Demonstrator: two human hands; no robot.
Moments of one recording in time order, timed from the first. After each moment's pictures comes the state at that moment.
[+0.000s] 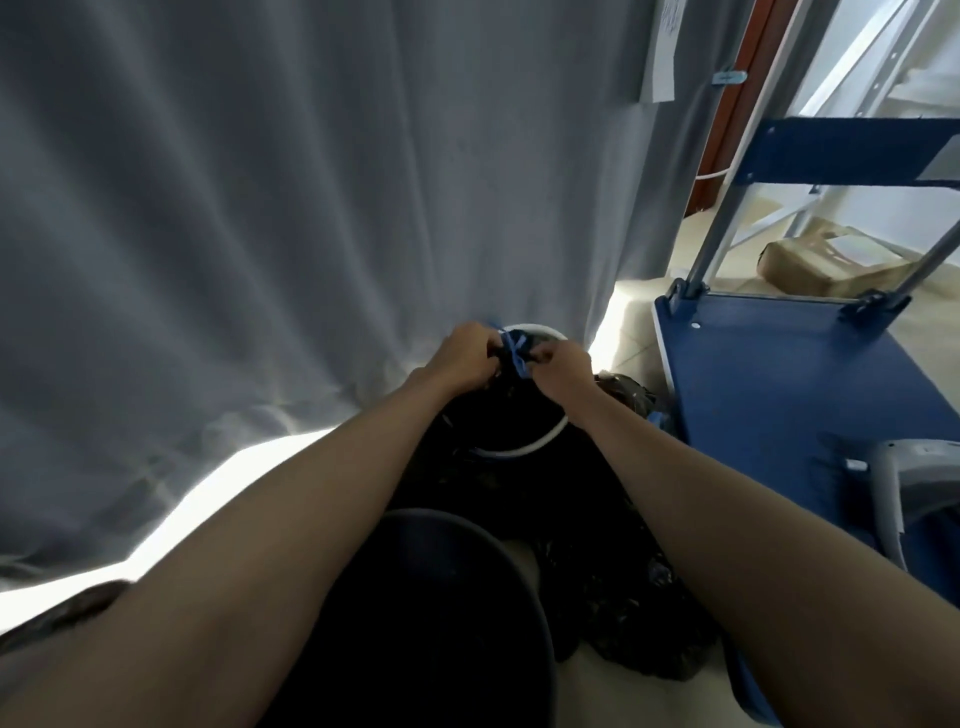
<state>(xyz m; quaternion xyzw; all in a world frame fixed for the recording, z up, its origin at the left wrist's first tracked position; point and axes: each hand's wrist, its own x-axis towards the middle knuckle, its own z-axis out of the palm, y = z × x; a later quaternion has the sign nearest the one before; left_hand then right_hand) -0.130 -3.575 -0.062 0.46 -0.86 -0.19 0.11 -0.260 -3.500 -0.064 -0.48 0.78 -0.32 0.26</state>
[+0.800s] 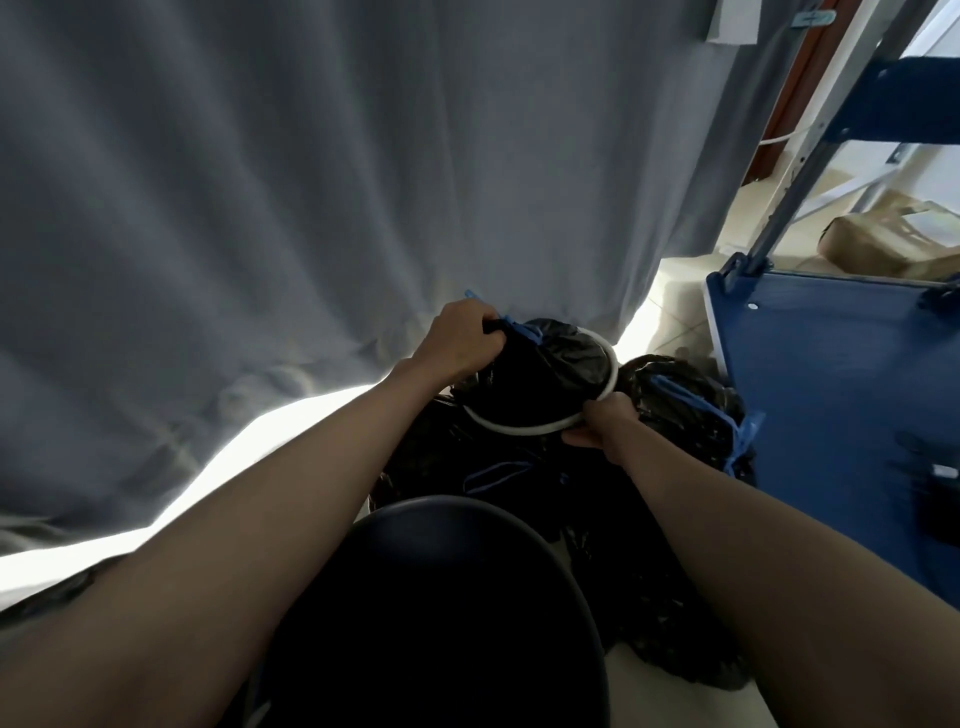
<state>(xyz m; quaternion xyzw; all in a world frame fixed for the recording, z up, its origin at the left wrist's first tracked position) -0.083 -3.585 -0.079 0.50 -0.82 -0.22 0.19 -0.268 -3.508 -0.174 -0.16 0.78 -0.38 0.47</state>
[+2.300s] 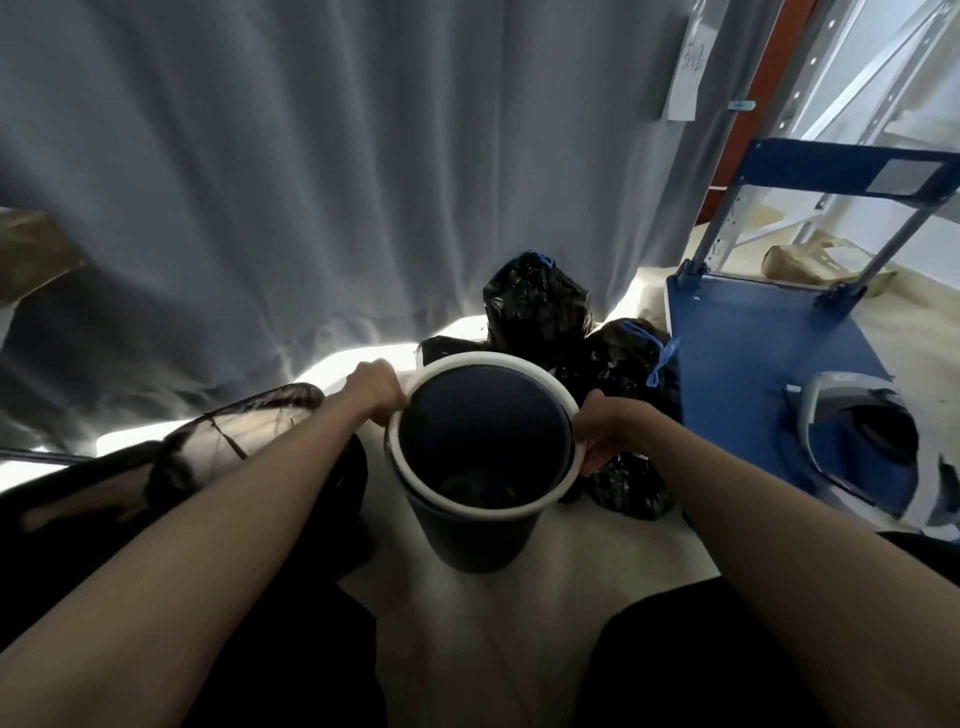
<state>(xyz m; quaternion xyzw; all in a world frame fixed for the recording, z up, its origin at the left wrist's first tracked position) 0.105 -3.336 -0.014 0.69 -0.68 -0.25 0.02 -0.173 -3.247 -0.010 -0.43 0.75 -0.10 0.49</state>
